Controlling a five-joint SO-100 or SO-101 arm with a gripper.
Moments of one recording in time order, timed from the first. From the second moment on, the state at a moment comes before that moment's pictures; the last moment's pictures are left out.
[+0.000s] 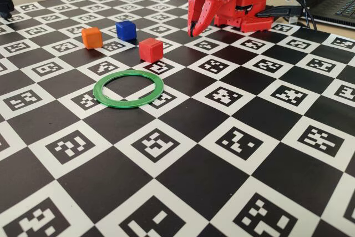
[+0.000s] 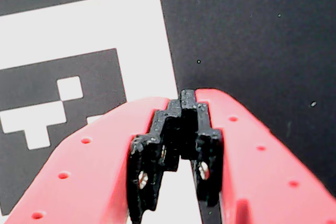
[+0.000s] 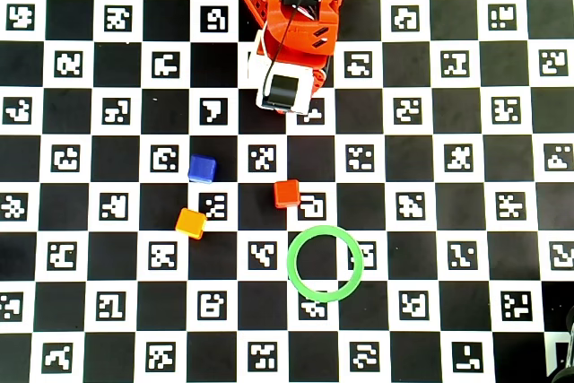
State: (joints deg) arm 4.6 189.4 179.4 73.8 -83.0
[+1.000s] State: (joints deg) arm 0.2 147.4 123.4 91.3 -43.7
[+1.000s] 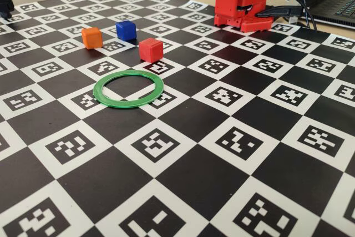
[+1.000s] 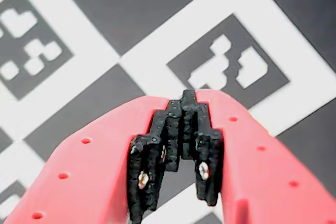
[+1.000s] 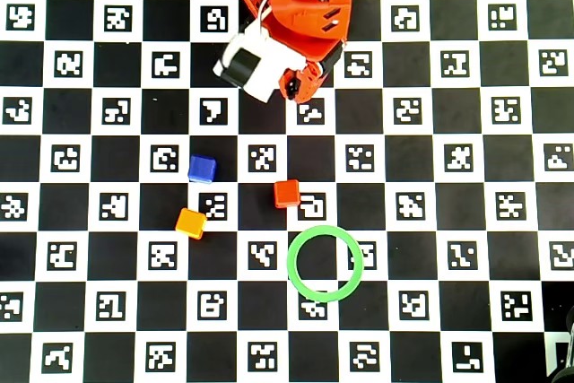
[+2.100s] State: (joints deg) arm 2.7 109.2 102.5 89.2 3.1
